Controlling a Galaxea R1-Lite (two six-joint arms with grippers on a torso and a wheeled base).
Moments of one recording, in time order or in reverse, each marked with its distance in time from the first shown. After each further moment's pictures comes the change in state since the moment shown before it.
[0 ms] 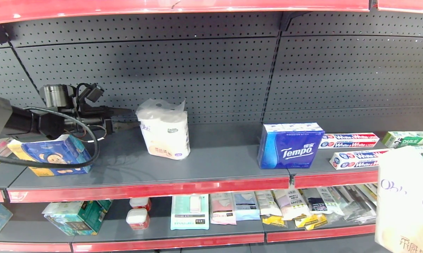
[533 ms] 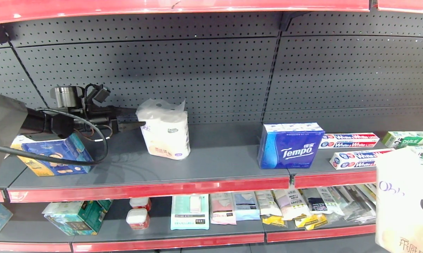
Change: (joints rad) left arm -0.026 0.076 -0.094 0.000 -0.056 -0.001; right arm -0.005 0.014 0.003 0.000 0.000 -0.022
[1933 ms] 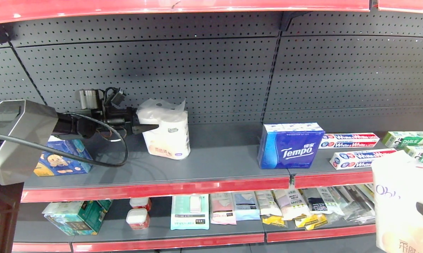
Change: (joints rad) left arm -0.074 0.141 -0.171 0.004 -0.139 -0.013; right arm -0.001 0.024 0.009 0.000 -0.003 -0.044
